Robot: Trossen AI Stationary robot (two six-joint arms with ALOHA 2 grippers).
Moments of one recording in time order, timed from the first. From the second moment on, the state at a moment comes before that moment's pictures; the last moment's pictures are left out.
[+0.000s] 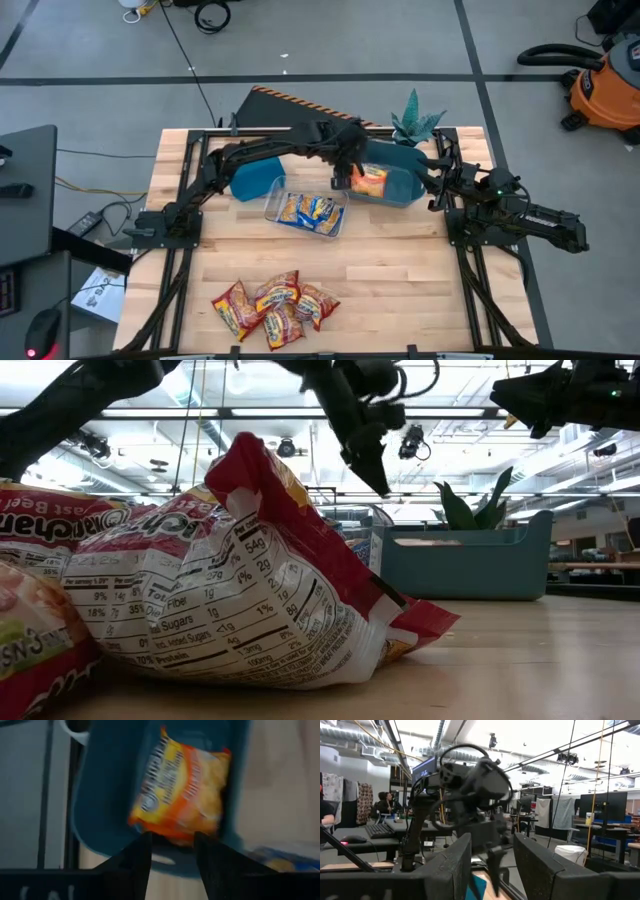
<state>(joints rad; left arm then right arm) 0.25 2.27 2.30 -1.01 -0.08 0.36 -0.33 0.08 0.14 0.30 -0.02 -0.09</state>
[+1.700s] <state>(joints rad) -0.68 2.13 1.99 -1.54 -0.29 -0.78 -0.33 0.08 0.14 0.25 -0.04 0.01</state>
